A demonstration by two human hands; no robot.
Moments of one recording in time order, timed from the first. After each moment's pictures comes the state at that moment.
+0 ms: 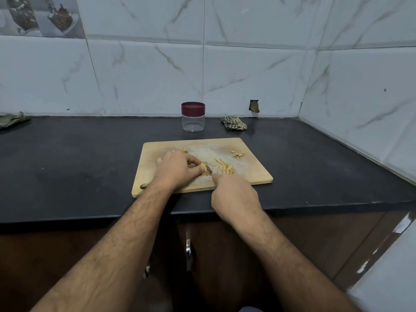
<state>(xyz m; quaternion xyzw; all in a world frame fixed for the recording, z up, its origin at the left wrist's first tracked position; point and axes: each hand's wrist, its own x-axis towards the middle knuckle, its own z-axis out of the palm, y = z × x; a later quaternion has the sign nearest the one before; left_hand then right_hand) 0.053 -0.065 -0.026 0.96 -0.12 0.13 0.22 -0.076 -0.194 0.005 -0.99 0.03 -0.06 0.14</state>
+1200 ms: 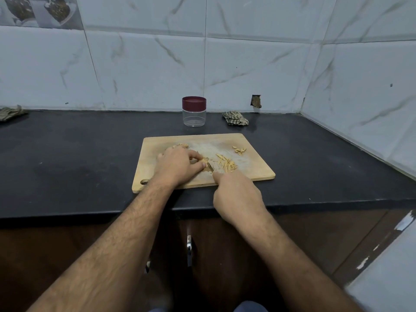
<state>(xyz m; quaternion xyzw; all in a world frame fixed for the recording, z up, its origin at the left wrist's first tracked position) 0.047 -0.066 -0.023 0.97 -0.13 0.13 0.19 -0.079 -0.193 0.004 -0.99 0.03 -0.03 0.13</state>
